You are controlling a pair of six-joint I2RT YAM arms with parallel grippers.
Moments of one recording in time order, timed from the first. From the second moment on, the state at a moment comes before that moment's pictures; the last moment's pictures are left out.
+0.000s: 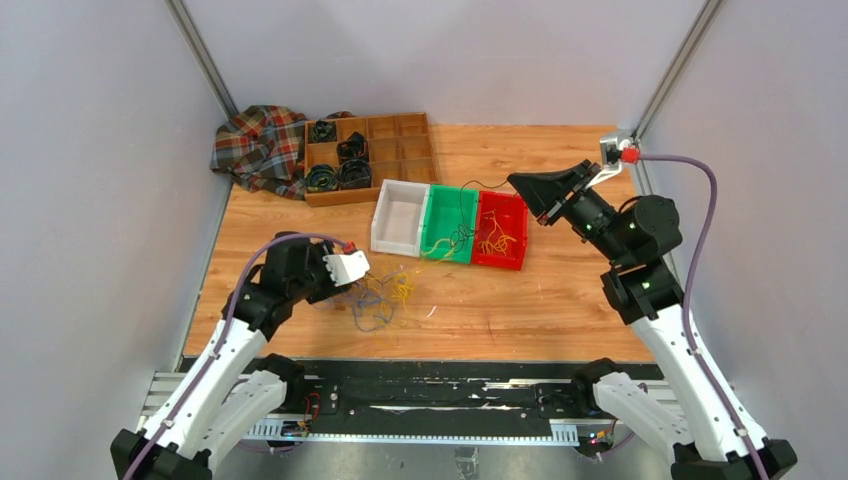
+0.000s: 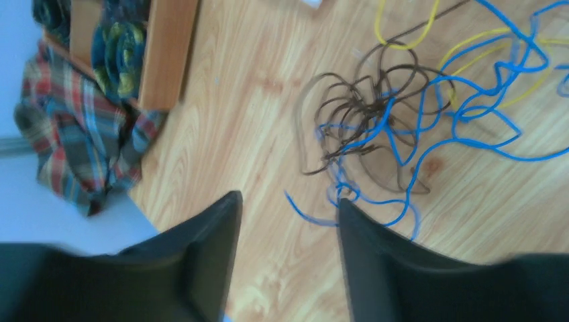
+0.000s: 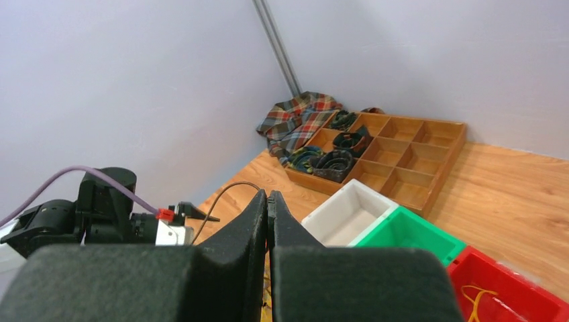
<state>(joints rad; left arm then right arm) -0.34 0.72 0.59 -0.57 0.00 0.90 0.35 0.81 0.96 0.10 -0.41 0.46</state>
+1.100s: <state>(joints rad) -0.62 1.03 0.78 -0.07 0.58 0.44 0.69 1.12 1.12 0.37 -0.45 0.64</state>
